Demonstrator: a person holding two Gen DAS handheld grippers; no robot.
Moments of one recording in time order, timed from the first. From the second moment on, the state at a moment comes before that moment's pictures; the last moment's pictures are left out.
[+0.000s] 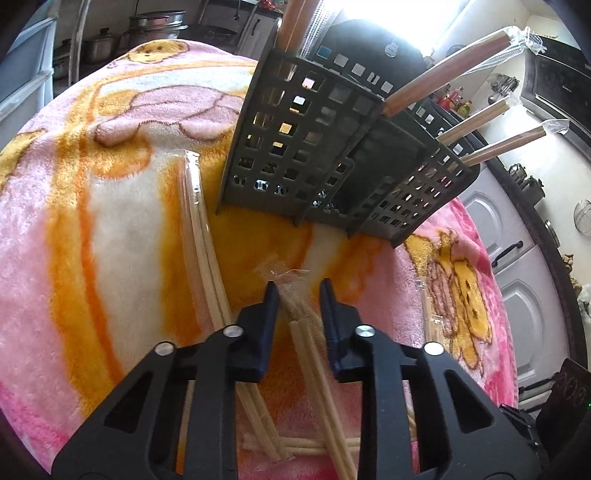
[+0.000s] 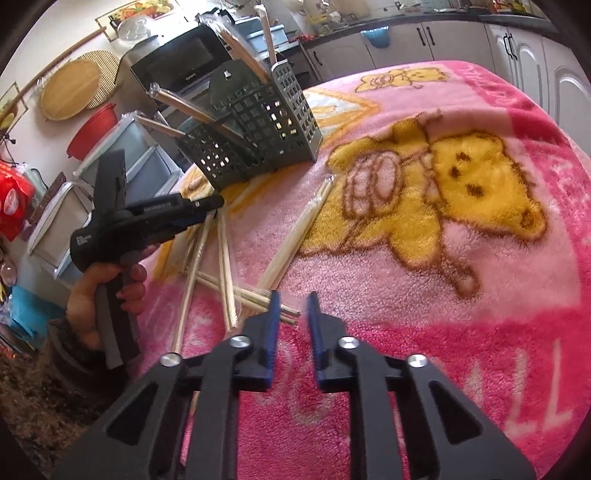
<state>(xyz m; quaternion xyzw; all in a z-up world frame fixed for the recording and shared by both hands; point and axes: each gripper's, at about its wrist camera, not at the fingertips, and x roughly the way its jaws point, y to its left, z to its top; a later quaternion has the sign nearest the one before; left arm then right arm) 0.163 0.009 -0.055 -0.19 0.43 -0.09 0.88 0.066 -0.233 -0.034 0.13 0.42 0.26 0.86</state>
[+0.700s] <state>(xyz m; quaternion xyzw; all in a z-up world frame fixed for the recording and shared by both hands) 0.140 0.035 -0.010 -0.23 0.36 -0.12 0.89 0.070 -0.254 0.032 0.09 0.30 0.24 0.92</state>
